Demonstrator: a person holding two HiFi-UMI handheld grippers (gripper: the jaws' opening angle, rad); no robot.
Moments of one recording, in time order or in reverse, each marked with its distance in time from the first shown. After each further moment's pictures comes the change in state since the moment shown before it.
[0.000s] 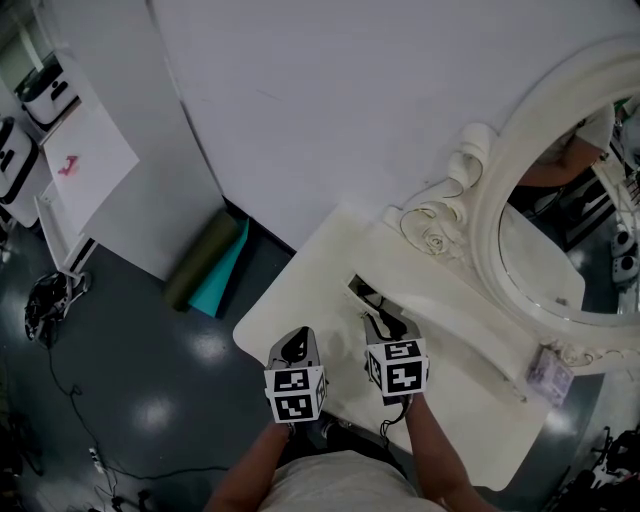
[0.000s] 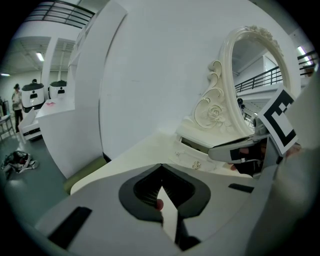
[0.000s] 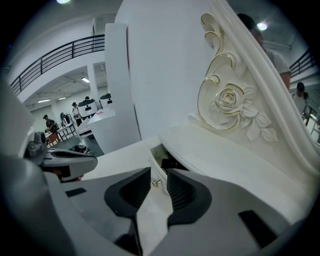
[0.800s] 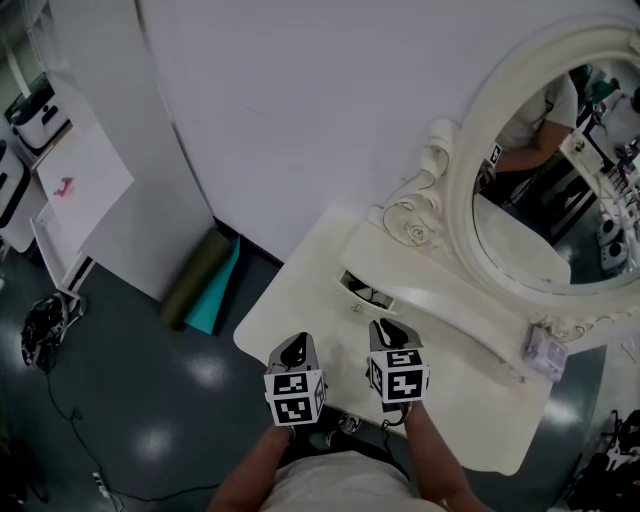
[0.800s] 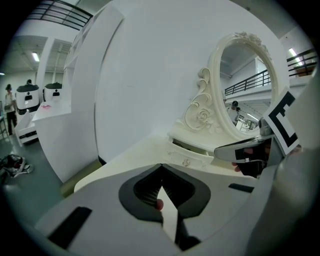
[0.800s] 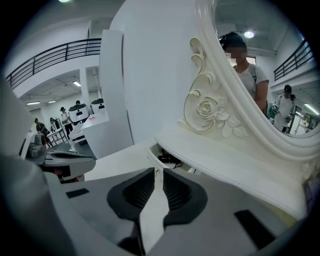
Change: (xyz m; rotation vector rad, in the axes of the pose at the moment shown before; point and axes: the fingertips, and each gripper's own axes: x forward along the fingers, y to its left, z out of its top) left arm -0.030 -0.010 -0.004 0.037 -0.035 -0.061; right arm -0.050 0.003 -0.016 0.061 -0.062 -0.110
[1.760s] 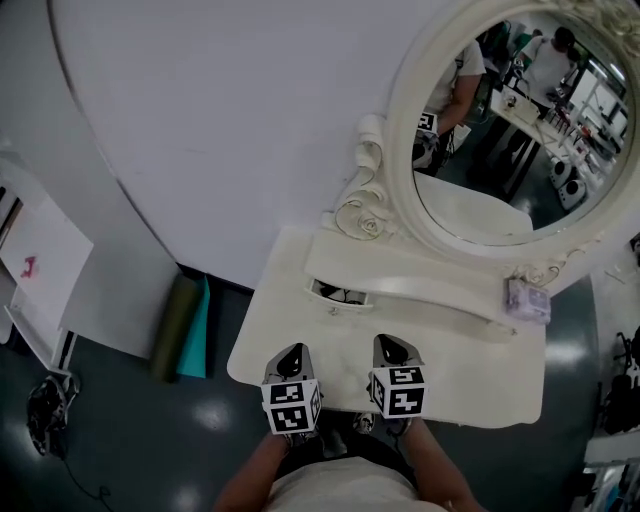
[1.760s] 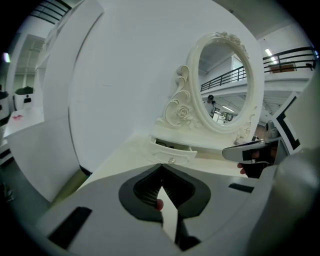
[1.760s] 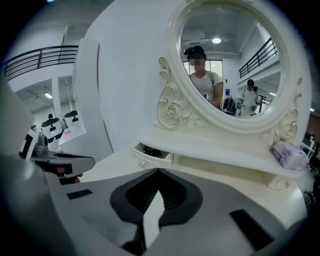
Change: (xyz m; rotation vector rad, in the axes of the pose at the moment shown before) left arm 0.003 -0.021 0.007 0.165 0.036 -0.217; right arm -0.054 -0.015 -0.030 0.217 -0.074 -0.239
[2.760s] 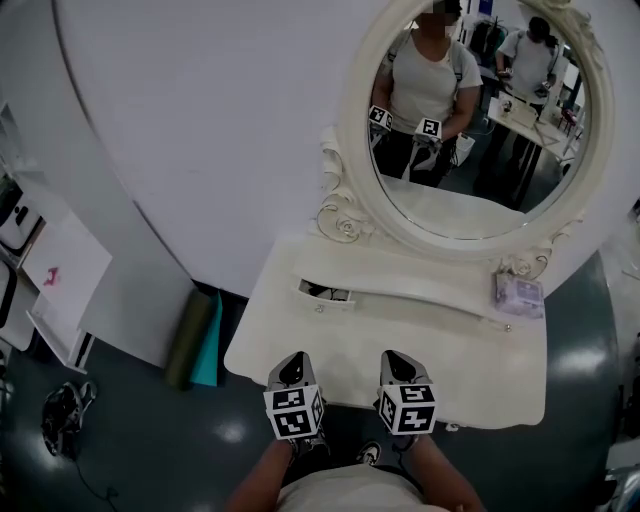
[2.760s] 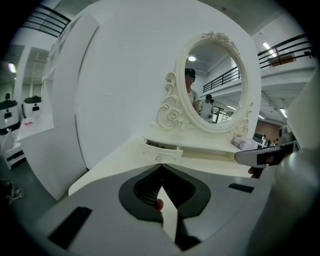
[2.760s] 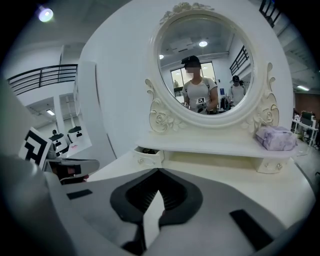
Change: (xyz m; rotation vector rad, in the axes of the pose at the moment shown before) left arm -0.038 -0.058 -0.014 0.019 -0.052 0.076; right arm -0.076 -0.043 -0.035 0.111 -0.110 0.049
